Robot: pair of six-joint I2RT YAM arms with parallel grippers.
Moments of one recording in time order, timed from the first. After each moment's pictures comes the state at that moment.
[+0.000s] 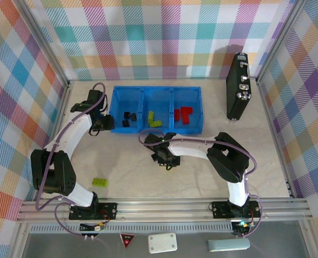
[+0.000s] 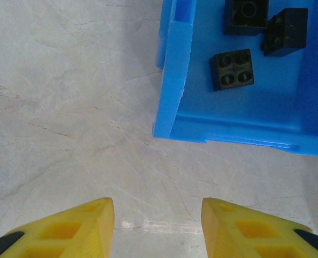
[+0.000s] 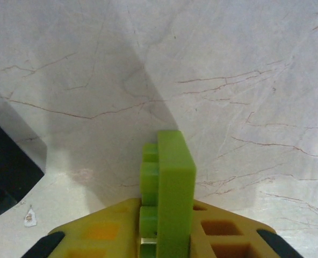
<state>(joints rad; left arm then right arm) -0.12 1.53 1.25 -0.89 -0.05 -0.23 1.01 1.92 1.28 -0.86 0.18 1.05</state>
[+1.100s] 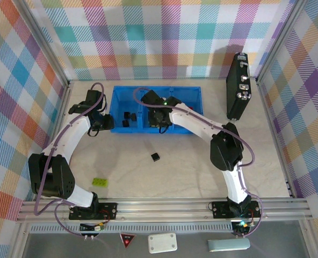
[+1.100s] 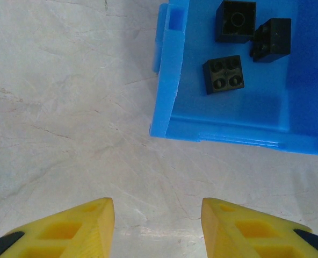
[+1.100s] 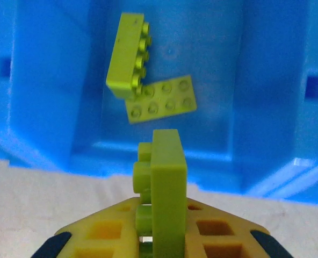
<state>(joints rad) -0.12 1.49 1.24 -0.89 -0.04 -0.23 0.79 2.09 1.91 -0.96 0.20 0.68</state>
